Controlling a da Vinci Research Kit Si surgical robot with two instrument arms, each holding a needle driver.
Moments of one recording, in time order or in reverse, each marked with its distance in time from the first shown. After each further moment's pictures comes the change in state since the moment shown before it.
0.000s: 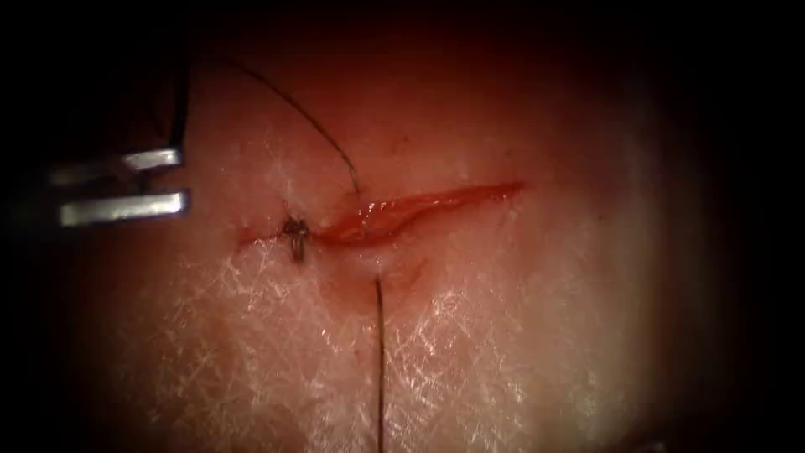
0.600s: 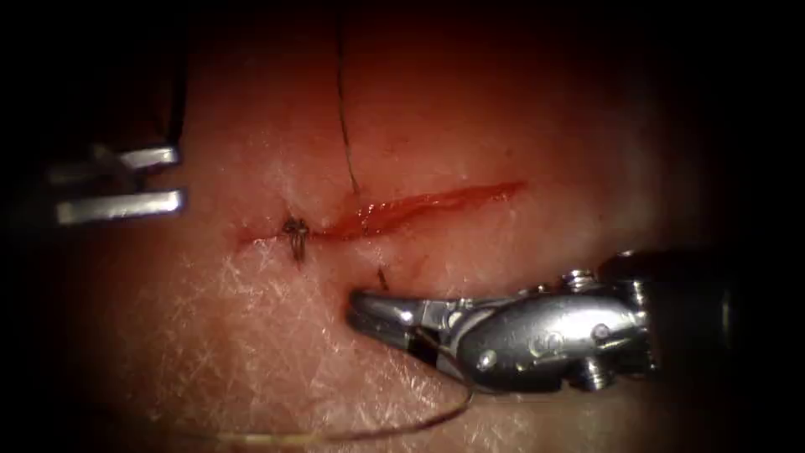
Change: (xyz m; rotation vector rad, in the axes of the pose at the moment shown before) right arm -0.009 0.009 0.002 -0.119 -0.082 -0.034; left arm 0.000 0.000 0.000 -0.001 0.001 -0.001
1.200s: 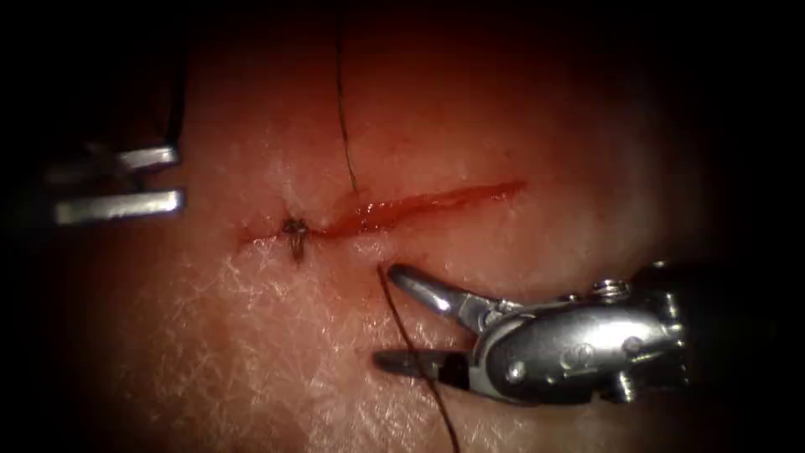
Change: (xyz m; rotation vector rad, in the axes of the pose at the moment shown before) right arm 0.000 0.001 -0.001 -0.112 0.001 0.024; left arm 0.000 0.000 0.000 0.000 0.000 -0.001
